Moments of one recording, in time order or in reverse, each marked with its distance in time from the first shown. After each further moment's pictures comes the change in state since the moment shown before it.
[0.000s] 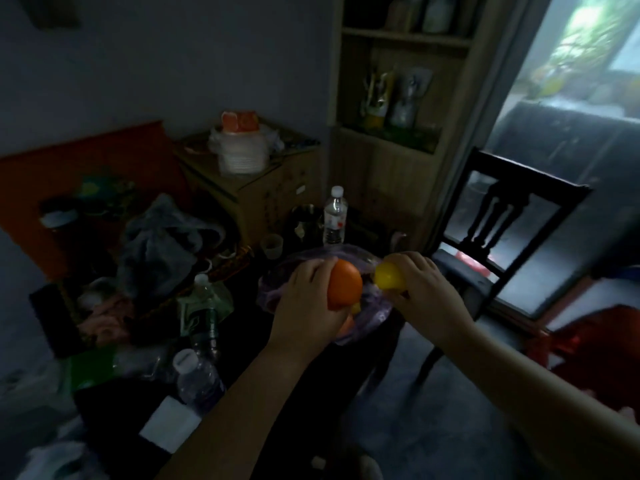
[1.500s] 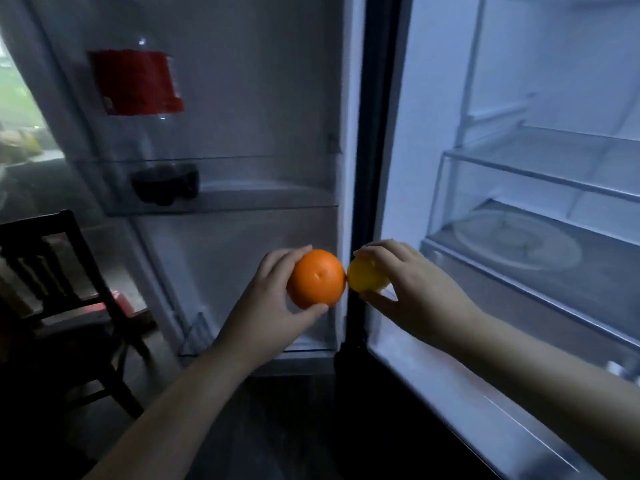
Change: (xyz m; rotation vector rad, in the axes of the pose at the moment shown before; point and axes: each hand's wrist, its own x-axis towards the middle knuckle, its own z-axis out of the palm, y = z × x) left_hand -0.401 0.473 0.060 -0.595 -0.788 1.078; right_hand -0.701 -0.109 -0.335 -0.536 0.439 0.862
